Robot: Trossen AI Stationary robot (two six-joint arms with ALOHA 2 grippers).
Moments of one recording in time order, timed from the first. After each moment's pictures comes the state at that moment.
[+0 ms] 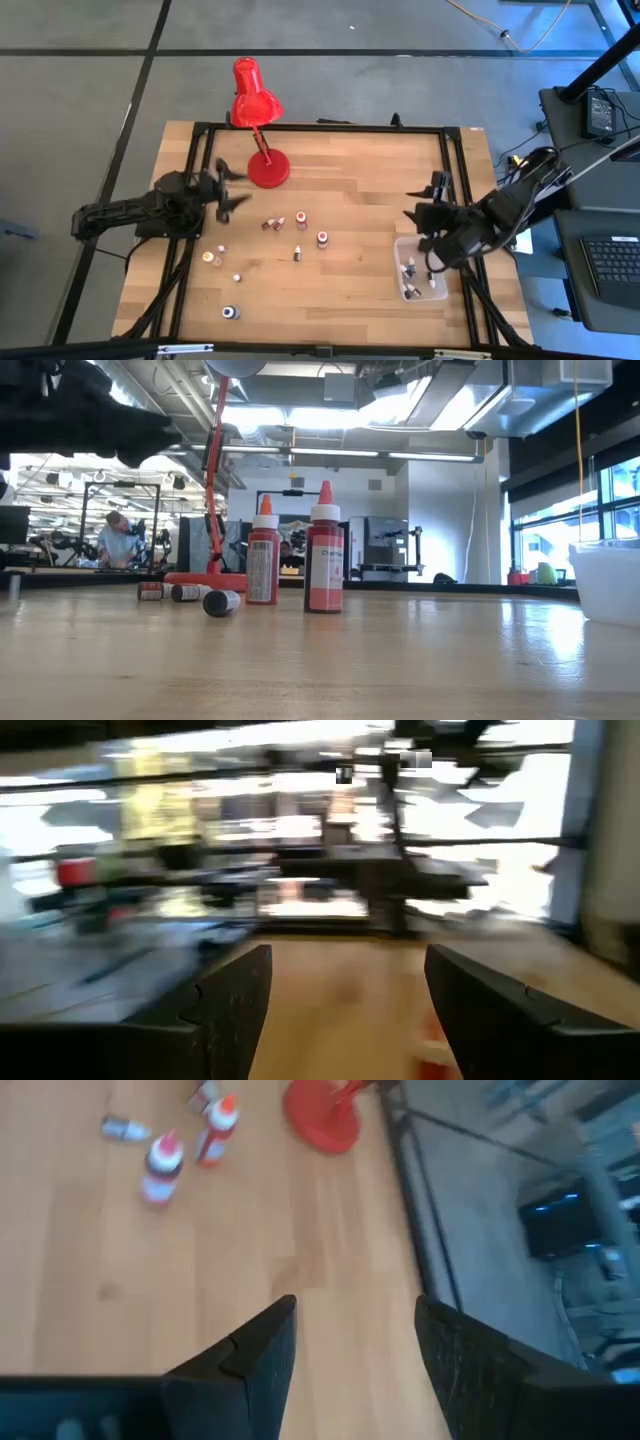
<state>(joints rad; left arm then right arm) 0.25 0.04 0.01 0.17 0.09 0.03 0.65 1.30 1.49 -1.45 0.83 0.46</state>
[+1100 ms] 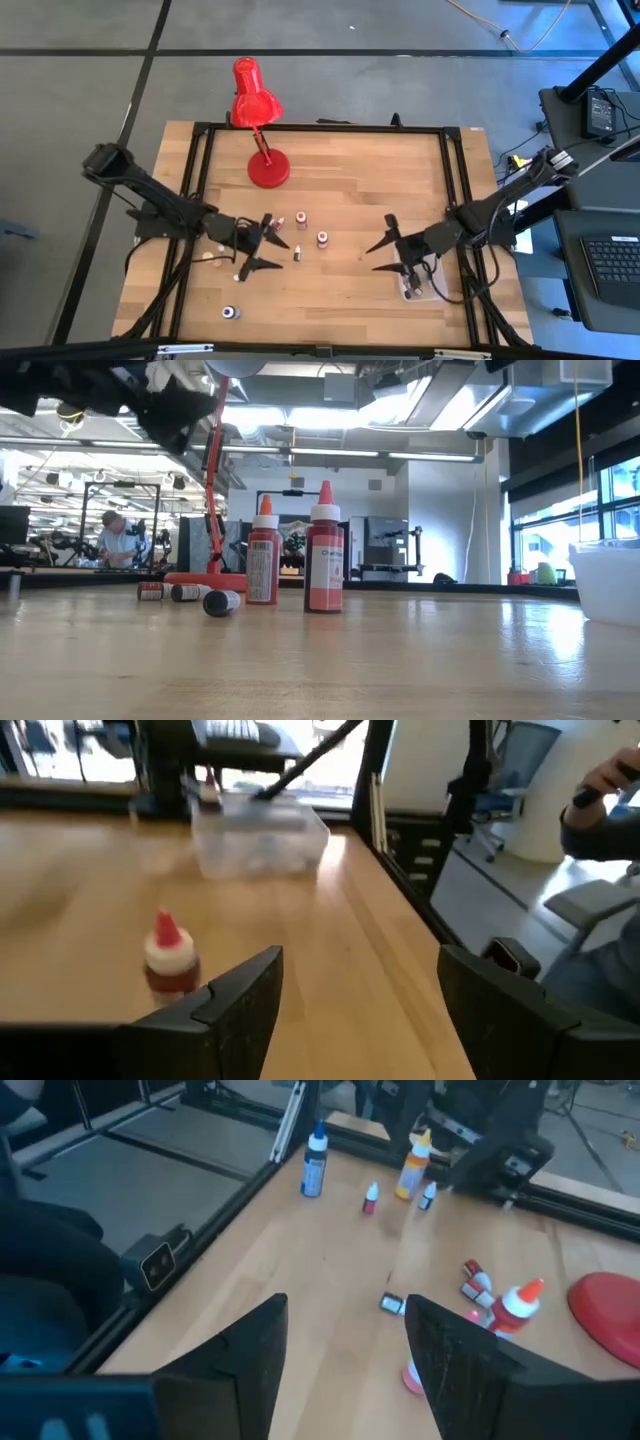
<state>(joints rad) -0.43 1.20 0.38 0.61 -0.14 -0.23 0.54 1.13 0.75 -0.01 0.23 -0.04</state>
